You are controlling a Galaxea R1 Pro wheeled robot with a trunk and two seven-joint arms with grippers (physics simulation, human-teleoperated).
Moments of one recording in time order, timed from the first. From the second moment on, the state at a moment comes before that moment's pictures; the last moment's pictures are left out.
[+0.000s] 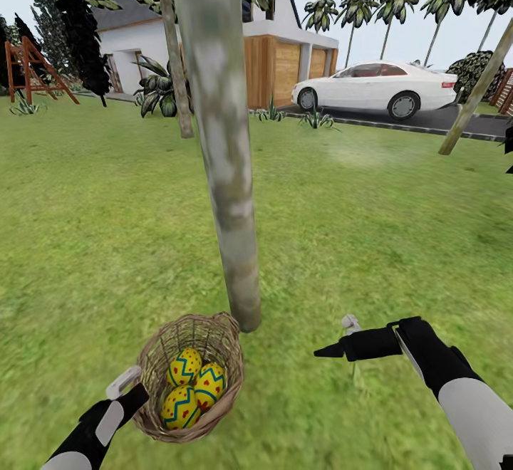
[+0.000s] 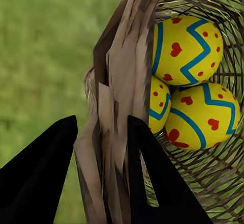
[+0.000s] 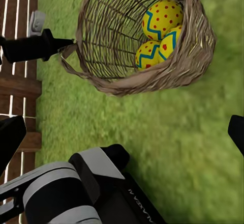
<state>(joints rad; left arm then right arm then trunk) -0.53 0.05 0.52 -0.45 0.24 0.25 0.06 -0.72 -0.25 0.04 -0.67 0.16 0.67 1.36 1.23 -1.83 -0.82</state>
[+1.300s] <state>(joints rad) -0.53 0.05 0.58 -0.45 0.25 0.25 0.00 -0.73 -0.25 0.04 -0.66 0.16 0.67 1.35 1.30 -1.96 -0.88</state>
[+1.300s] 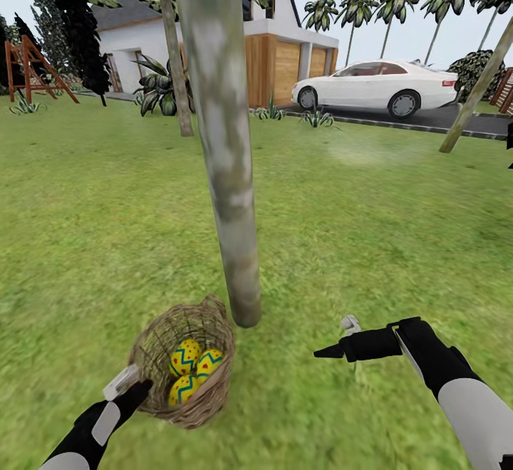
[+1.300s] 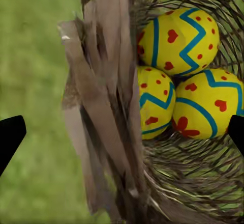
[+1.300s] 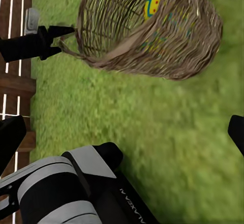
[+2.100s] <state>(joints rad) -0.53 0.07 0.58 -0.53 0.24 0.29 0.01 -0.72 -0.25 0.04 -0.64 0.18 0.61 1.35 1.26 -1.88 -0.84</state>
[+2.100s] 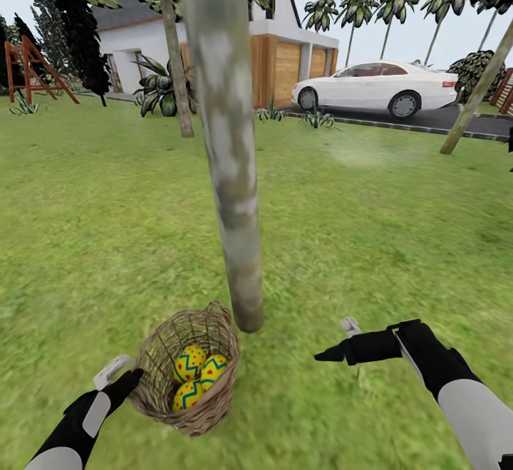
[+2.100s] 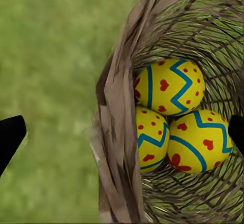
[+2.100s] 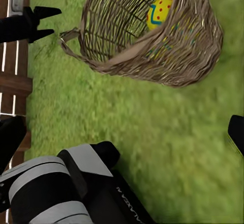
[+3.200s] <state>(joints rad) -0.53 0.08 0.58 -0.53 0.25 0.28 0.01 -0.72 -0.25 0.04 -0.64 0.16 0.59 1.32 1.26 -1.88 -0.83</state>
